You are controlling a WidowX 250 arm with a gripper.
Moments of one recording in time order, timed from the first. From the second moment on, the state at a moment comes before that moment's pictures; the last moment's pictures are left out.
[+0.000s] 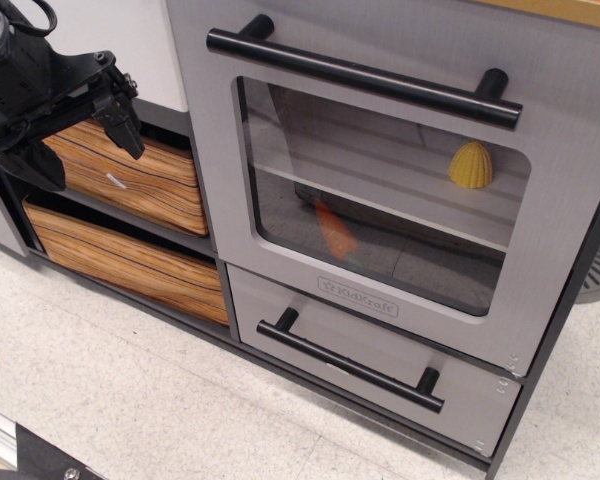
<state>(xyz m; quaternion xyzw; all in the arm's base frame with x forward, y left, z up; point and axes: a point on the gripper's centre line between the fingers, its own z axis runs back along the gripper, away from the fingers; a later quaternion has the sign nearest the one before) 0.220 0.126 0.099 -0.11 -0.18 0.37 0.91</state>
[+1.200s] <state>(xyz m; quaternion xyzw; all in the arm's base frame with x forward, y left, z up) 0.276 0.044 0.139 -0.17 -0.17 0.54 0.81</state>
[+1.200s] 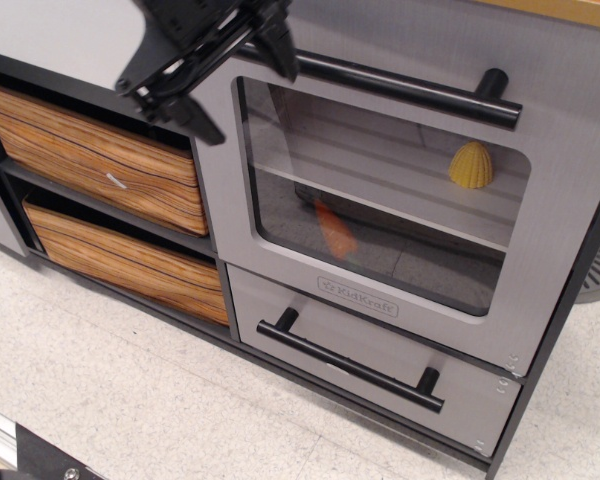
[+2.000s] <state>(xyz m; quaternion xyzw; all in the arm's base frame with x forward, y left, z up) 0.318 0.056 0.117 -0.17 -0.16 0.62 0.75</state>
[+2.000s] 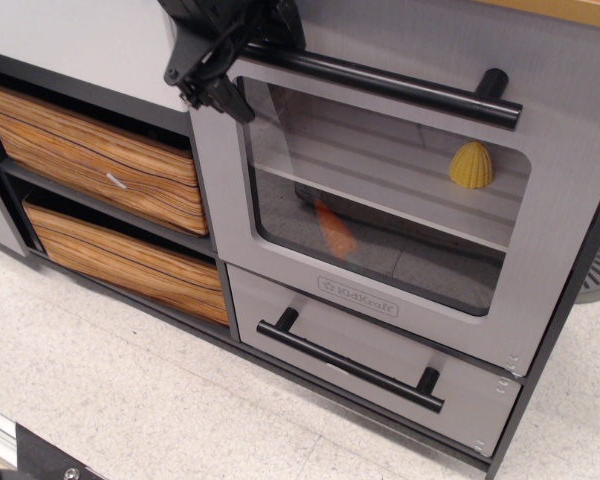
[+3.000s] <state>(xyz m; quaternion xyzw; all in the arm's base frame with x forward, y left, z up) 0.262 0.056 0.112 -0.17 -0.14 0.53 0.82</state>
